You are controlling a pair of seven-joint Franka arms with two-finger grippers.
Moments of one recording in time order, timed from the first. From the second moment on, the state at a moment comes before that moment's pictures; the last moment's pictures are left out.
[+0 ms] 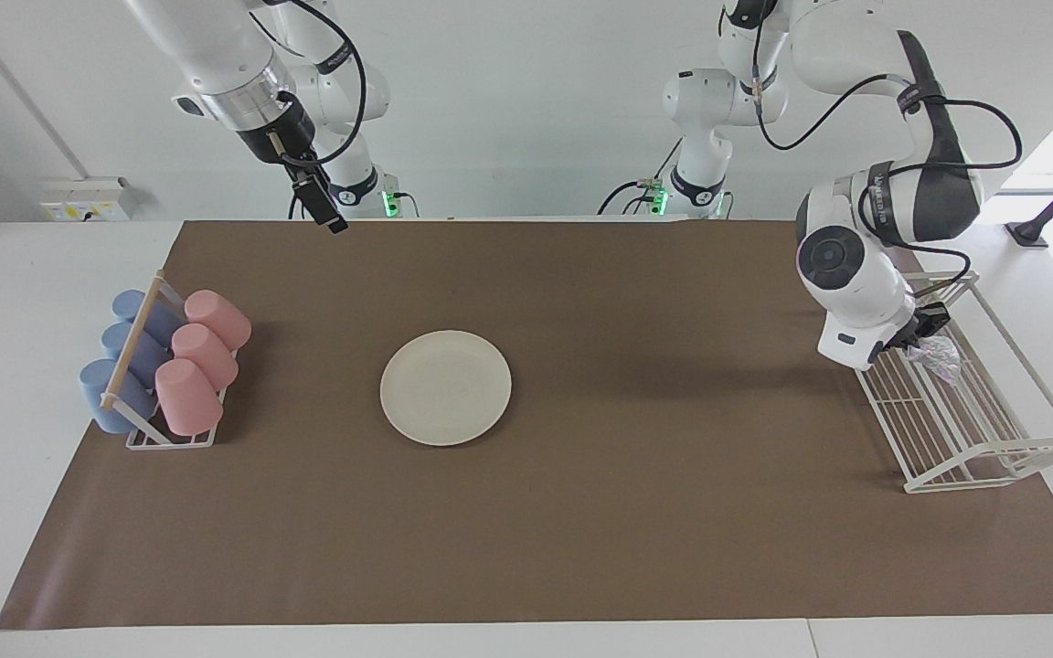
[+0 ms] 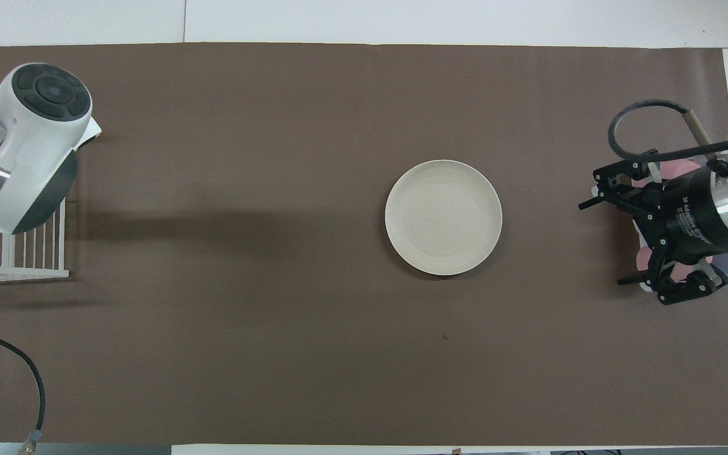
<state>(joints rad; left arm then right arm) -0.13 0.26 -0.01 -1.68 0.65 1.70 -0.31 0.03 -0.09 0.10 -1.62 0.22 1.45 1.34</state>
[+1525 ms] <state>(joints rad) 0.01 -0.11 -0.02 -2.12 -1.26 1.58 0.02 0.33 -0.09 0.11 -1.63 0.21 1.62 1.82</state>
